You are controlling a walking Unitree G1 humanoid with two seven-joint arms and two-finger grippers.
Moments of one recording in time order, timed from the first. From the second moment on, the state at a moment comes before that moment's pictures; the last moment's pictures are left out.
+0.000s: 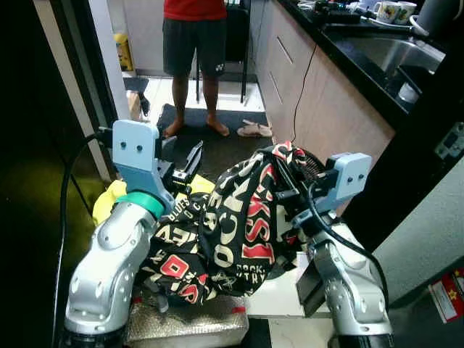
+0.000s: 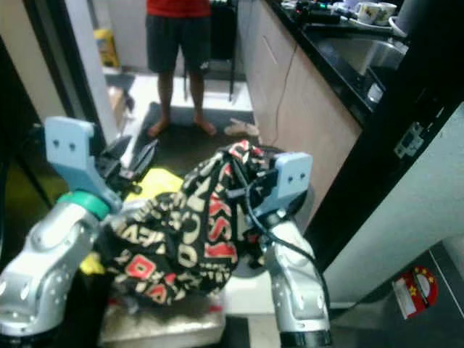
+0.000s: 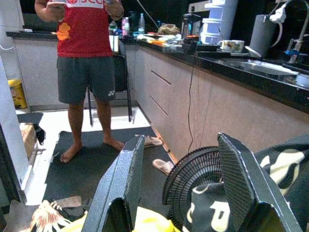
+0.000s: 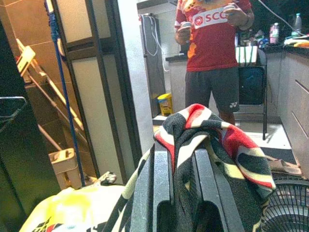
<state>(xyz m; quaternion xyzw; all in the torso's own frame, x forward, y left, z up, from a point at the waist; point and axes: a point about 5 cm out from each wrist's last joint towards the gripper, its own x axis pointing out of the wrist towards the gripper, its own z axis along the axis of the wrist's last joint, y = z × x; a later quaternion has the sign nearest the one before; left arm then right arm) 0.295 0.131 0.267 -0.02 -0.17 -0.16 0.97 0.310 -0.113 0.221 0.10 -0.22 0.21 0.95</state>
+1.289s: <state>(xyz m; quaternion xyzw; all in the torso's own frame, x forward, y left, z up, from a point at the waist) 0.296 0.137 0.279 -0.01 -0.18 -0.16 0.97 0.314 -0.119 0.223 0.11 -0.23 0.17 0.95</state>
